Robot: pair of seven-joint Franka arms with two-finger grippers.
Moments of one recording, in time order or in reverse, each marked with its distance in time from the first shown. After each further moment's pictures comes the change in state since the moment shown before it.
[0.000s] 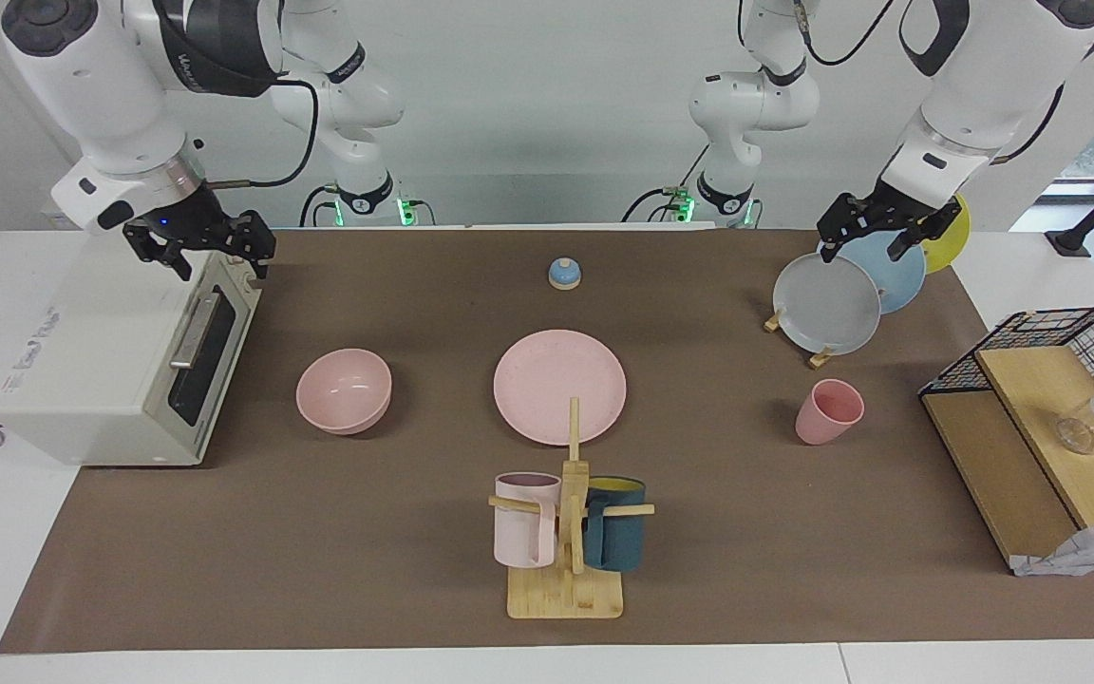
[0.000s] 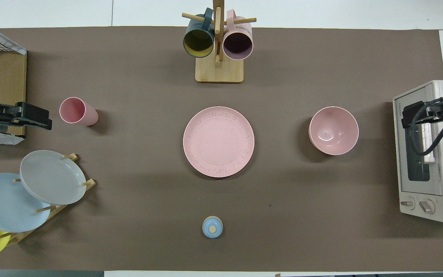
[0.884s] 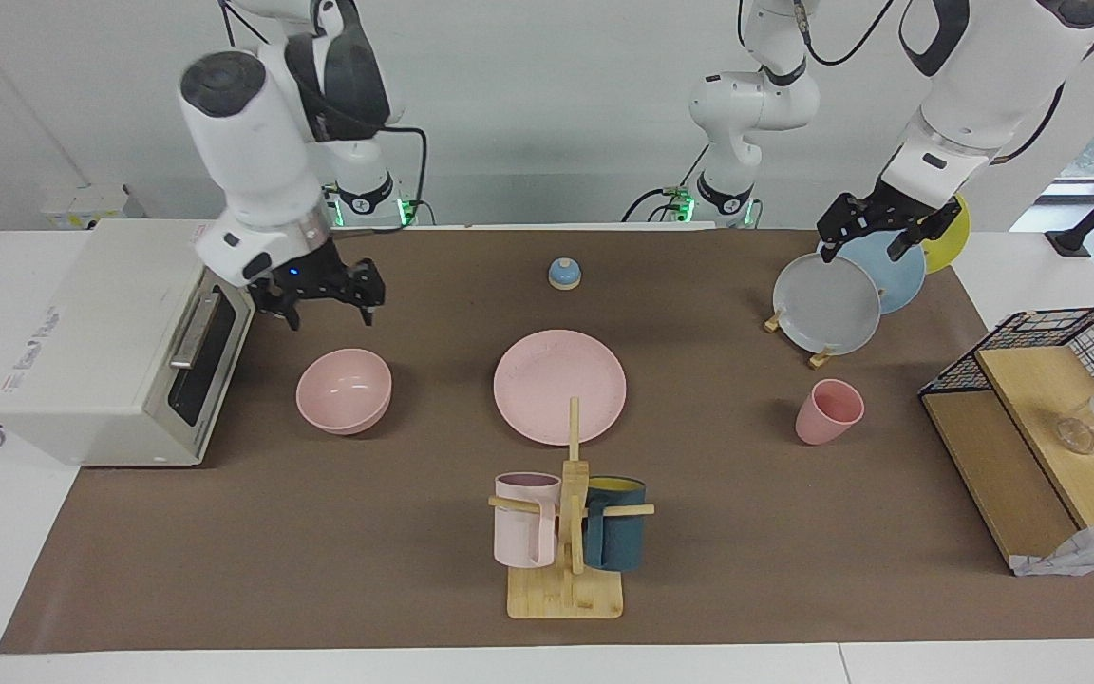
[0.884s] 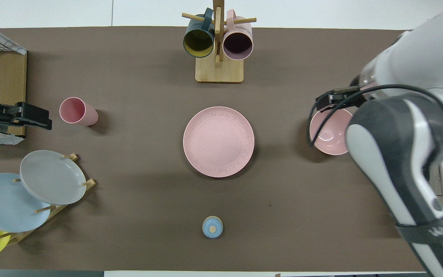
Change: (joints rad) left arm 0.000 0.000 0.000 0.000 0.000 0.000 0.000; right arm 0.067 0.140 0.208 -0.108 0.013 0.349 0.253
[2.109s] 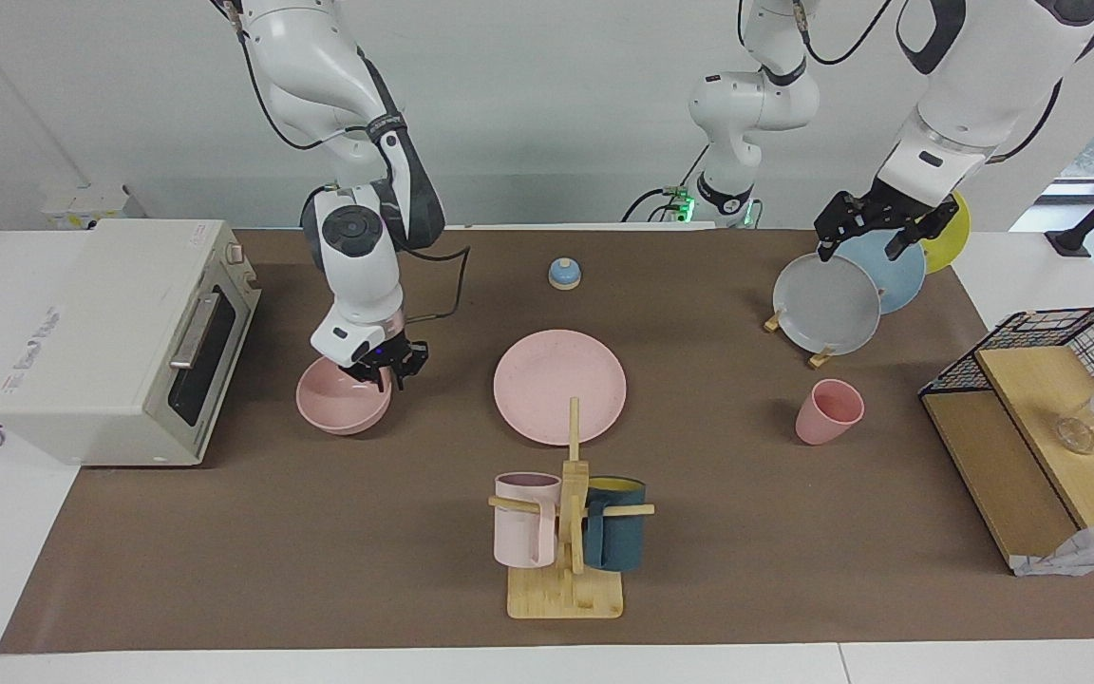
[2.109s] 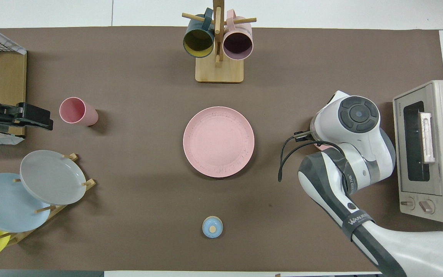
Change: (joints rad) left arm -0.001 -0.005 -0.006 0.000 0.000 0.000 0.000; right arm 0.009 0.007 0.001 -0.406 -0.140 0.396 0.001
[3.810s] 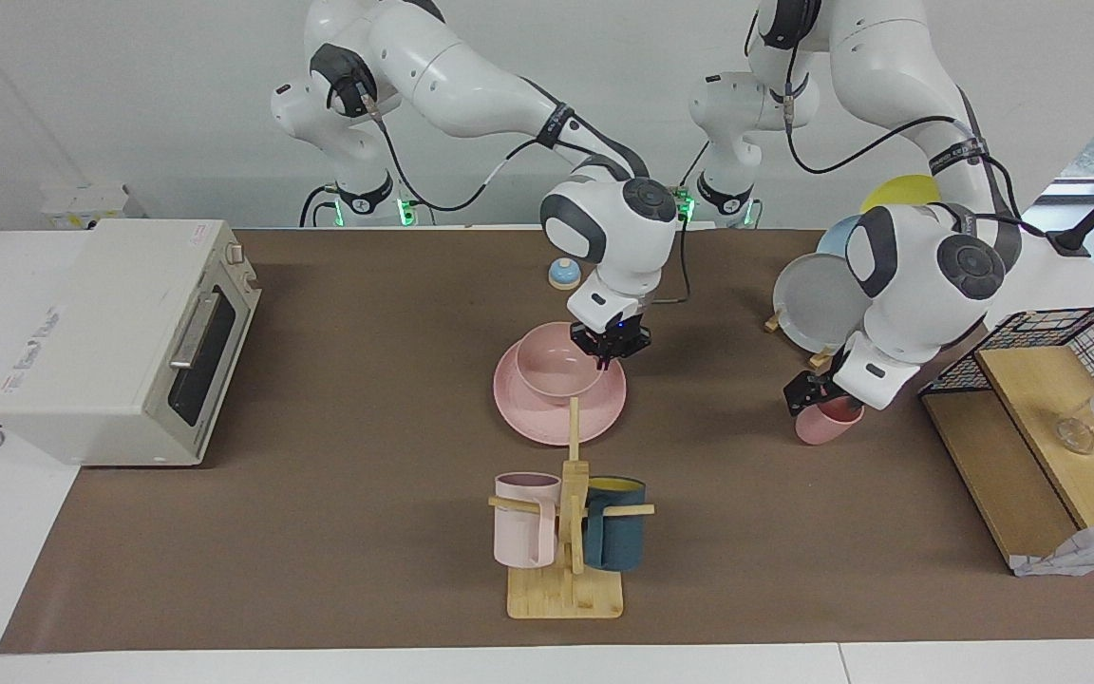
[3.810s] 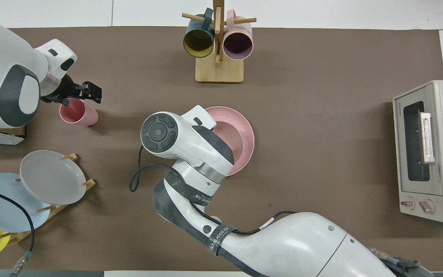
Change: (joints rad) left arm 0.010 0.368 0.005 -0.068 0.000 0.443 -0.011; right arm 0.490 0.468 0.093 0.745 -0.117 -0.333 0.778
